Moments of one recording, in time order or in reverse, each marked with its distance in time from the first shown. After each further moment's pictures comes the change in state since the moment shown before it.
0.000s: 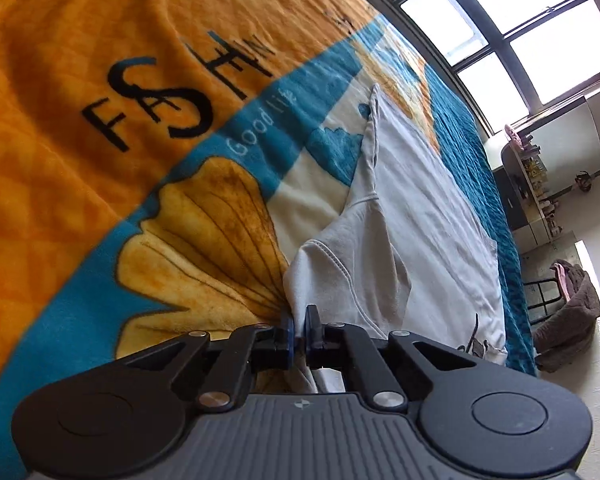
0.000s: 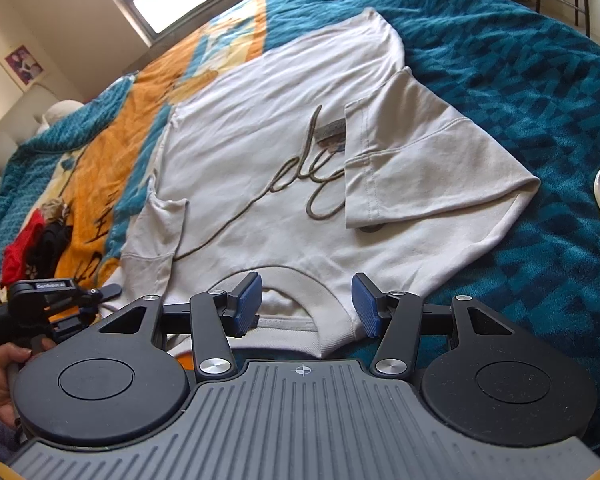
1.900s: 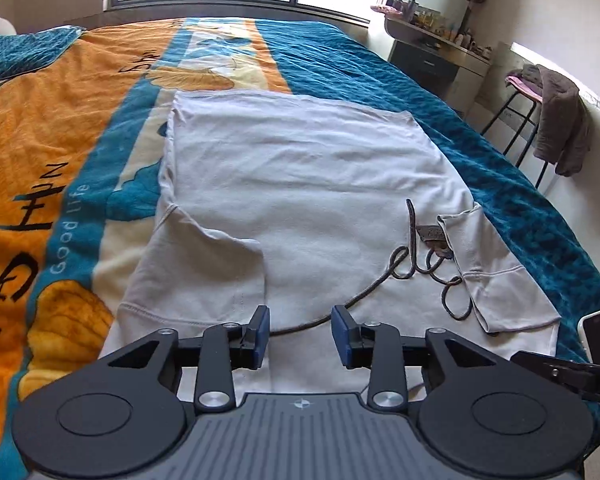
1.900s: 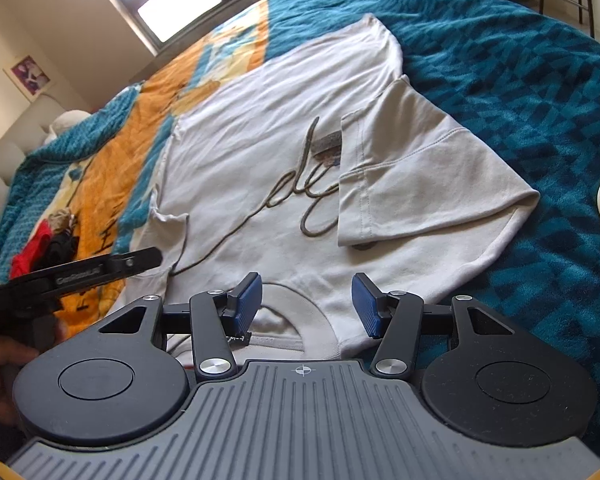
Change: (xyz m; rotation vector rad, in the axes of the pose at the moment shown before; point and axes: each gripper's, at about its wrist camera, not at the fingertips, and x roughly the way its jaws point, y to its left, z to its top) left arm -0.001 -0.129 -0.048 0.659 0.040 0.041; right arm 0.002 -0.014 0.009 0.013 -0.019 0.039
